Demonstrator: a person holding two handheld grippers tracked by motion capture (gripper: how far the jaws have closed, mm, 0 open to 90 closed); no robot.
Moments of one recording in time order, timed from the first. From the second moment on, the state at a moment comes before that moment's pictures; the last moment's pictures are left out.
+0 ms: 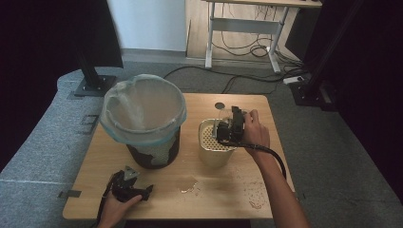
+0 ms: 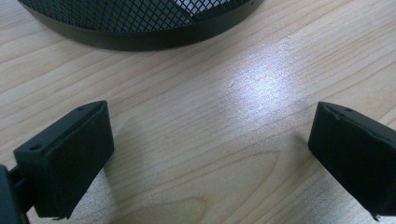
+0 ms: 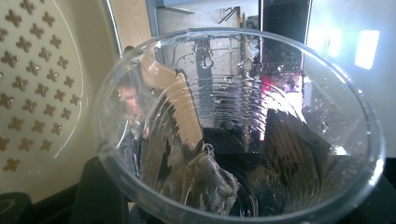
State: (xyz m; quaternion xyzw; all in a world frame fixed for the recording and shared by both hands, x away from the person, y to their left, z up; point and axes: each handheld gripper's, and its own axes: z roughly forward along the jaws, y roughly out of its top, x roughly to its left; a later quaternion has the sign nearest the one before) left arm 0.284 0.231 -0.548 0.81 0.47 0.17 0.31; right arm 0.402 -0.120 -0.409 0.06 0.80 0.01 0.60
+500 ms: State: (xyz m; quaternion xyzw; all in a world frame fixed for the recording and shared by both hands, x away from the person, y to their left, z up) left arm 0.284 0.230 -0.548 0.81 0.47 0.17 0.31; right arm 0.402 -0.110 -0.418 -0.06 0.77 -0.11 0.63
